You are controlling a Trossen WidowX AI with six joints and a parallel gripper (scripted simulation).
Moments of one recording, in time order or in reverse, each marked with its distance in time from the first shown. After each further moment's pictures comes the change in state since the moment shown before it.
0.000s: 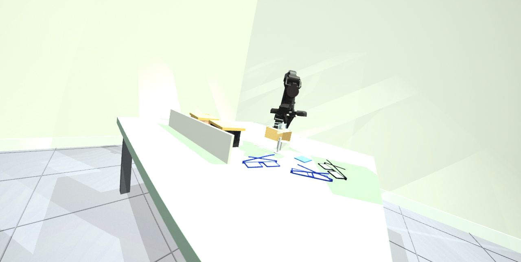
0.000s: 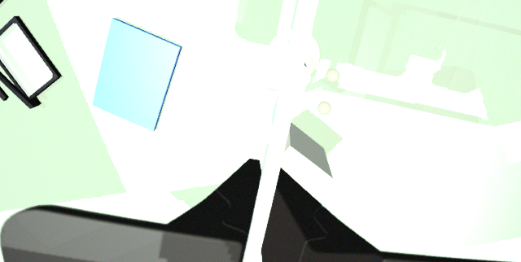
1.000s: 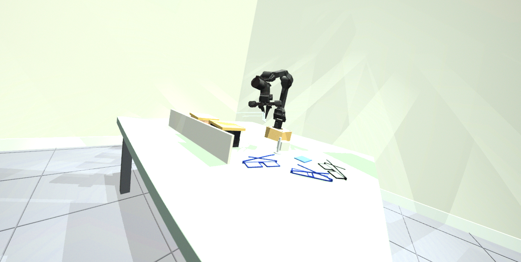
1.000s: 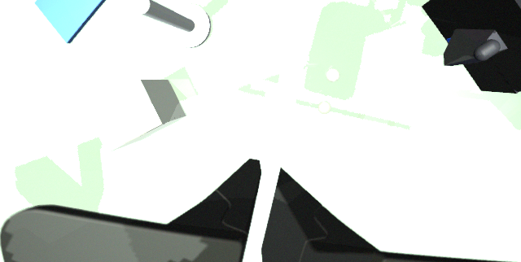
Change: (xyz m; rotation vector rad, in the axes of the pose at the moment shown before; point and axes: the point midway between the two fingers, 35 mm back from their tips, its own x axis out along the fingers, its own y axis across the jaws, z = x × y) arm -0.037 -0.137 0.009 -0.426 -0.122 0.128
